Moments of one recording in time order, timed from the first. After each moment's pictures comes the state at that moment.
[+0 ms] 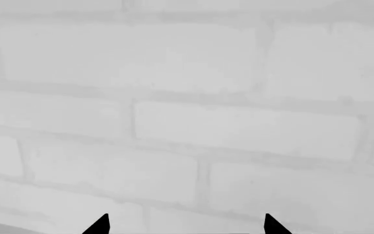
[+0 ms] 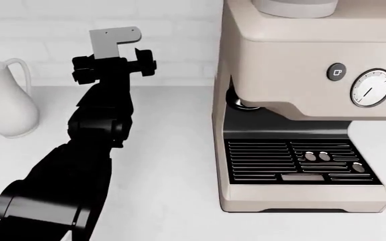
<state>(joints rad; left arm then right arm) -1.37 0.00 0.26 -1.31 -0.26 0.00 -0.28 2.35 0.39 -0.34 0.22 1.90 1.38 1.57</state>
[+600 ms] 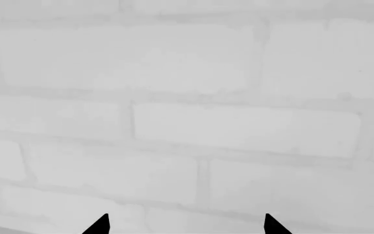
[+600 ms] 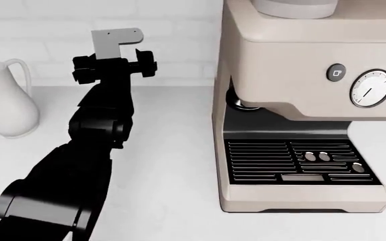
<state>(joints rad) -1.37 0.00 0.29 -1.31 -0.27 0.00 -0.29 2.36 0.21 -0.24 0.71 1.33 1.53 1.17</state>
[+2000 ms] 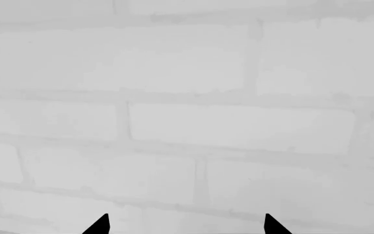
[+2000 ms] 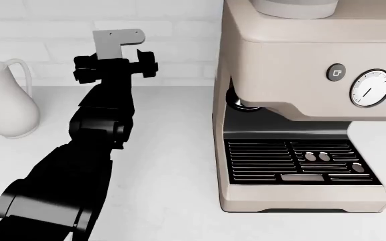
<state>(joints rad) -1.37 0.00 0.32 -1.31 -0.28 0.00 -0.29 2.33 0.27 -0.52 0.61 1.15 1.35 0.75</state>
